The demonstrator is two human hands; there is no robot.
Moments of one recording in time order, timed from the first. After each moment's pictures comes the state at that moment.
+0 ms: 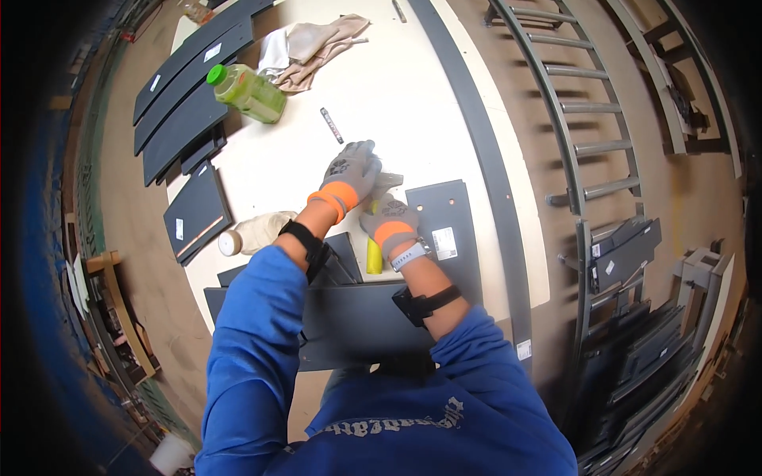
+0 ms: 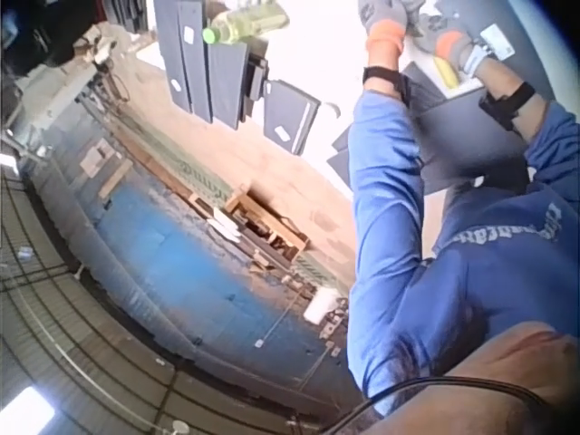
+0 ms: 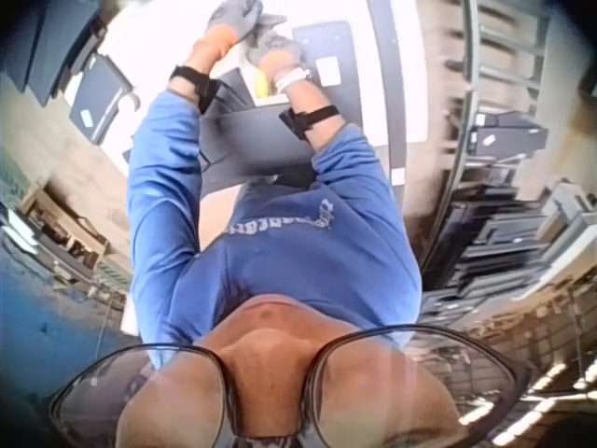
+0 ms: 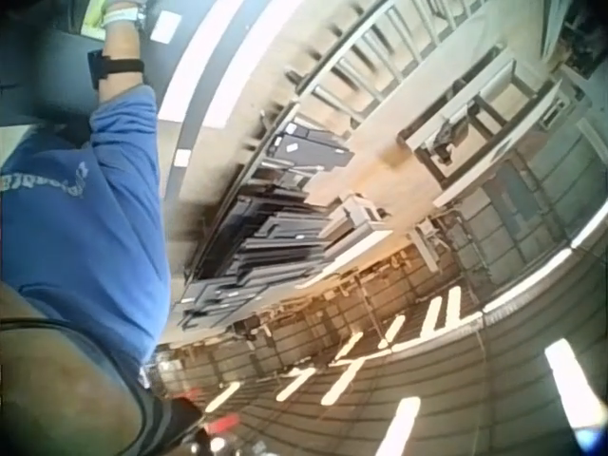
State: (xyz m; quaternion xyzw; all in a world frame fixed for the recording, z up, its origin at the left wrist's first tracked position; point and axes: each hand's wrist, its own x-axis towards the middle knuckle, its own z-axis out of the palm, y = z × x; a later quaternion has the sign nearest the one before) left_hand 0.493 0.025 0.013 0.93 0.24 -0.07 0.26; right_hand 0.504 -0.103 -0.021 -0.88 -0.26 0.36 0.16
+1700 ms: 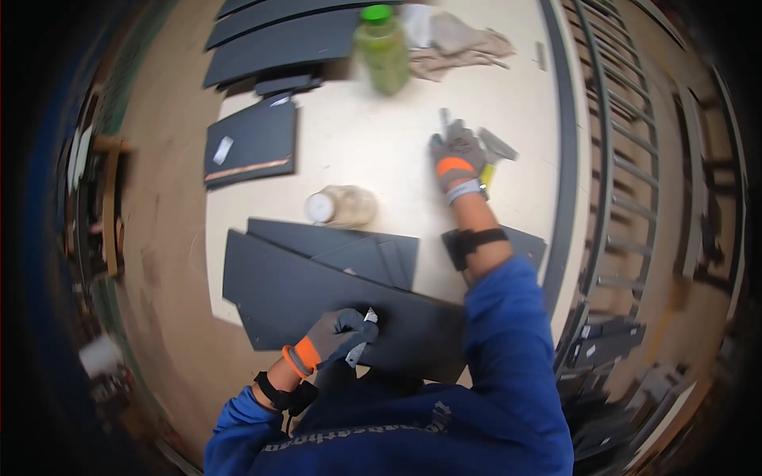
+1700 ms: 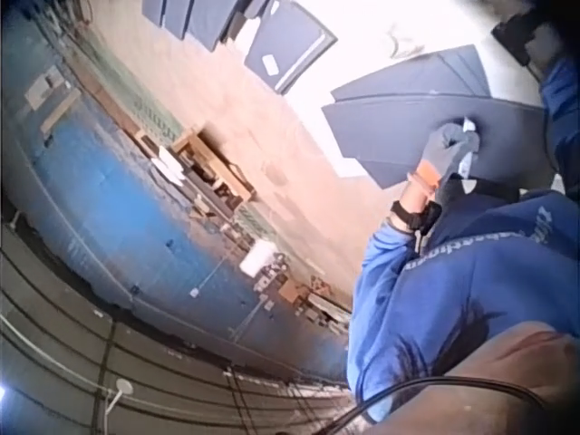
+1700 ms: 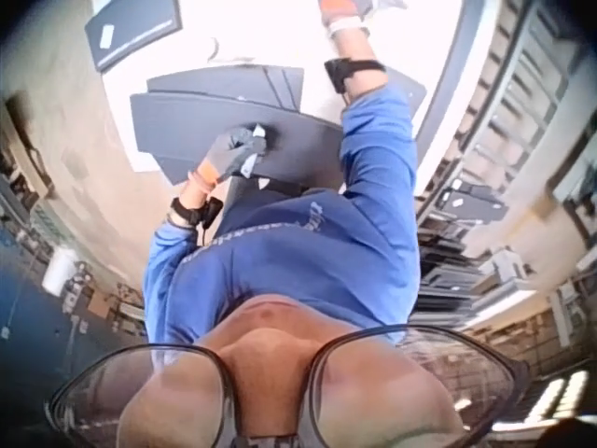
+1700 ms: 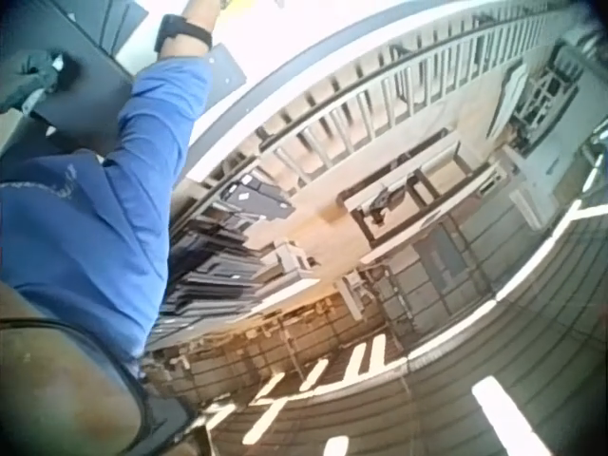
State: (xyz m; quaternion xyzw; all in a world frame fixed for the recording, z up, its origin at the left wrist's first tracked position) left_hand 0.219 -0.060 0.110 0.46 0.47 -0.08 0.75; right_hand 0.565 0.060 -0.091 -0.90 -0.42 0.07 0.06
